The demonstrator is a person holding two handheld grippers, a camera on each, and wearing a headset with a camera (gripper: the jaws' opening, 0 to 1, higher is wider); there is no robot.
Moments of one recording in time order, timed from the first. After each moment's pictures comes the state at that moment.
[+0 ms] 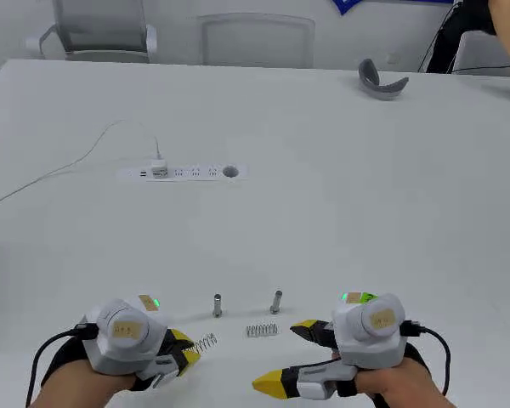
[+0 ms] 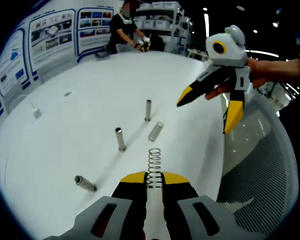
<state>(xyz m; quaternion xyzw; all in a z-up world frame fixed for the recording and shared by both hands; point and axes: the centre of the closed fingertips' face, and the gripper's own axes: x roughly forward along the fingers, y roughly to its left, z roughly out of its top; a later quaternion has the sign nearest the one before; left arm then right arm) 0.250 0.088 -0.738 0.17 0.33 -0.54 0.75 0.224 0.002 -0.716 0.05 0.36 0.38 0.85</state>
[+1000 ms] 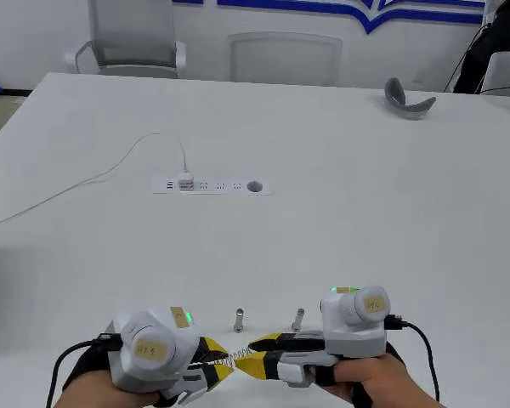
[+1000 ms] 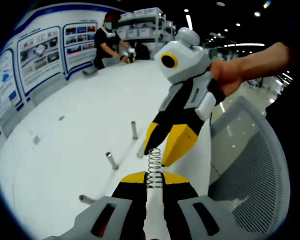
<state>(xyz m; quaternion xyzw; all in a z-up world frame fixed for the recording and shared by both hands) 0.231 0.070 -0.701 0.20 0.28 -0.58 0.74 0.239 0.064 -0.696 0.15 0.35 0.44 0.81</state>
